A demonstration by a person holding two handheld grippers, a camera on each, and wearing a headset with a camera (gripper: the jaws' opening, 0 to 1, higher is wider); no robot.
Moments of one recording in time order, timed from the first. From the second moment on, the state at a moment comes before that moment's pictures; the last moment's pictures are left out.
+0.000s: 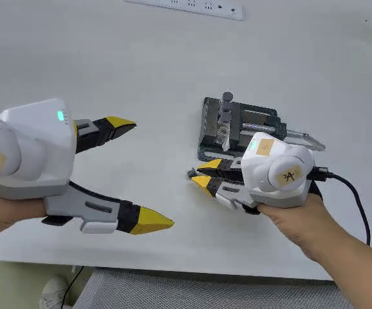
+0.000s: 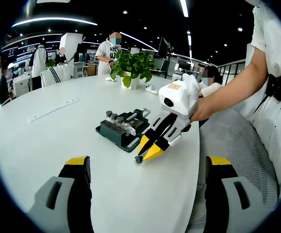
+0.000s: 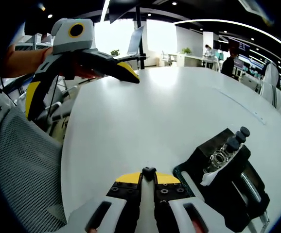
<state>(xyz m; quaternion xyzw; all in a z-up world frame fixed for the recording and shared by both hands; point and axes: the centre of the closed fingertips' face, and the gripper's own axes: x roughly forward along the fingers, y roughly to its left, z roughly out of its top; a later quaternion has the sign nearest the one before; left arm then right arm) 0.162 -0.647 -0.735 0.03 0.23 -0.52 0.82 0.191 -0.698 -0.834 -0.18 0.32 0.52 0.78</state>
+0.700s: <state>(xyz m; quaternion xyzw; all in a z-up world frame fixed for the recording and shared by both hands) 0.163 -0.651 -0.735 0.03 0.23 -0.53 0.82 0.192 -0.699 -0.835 -0.19 0.32 0.51 0.77</state>
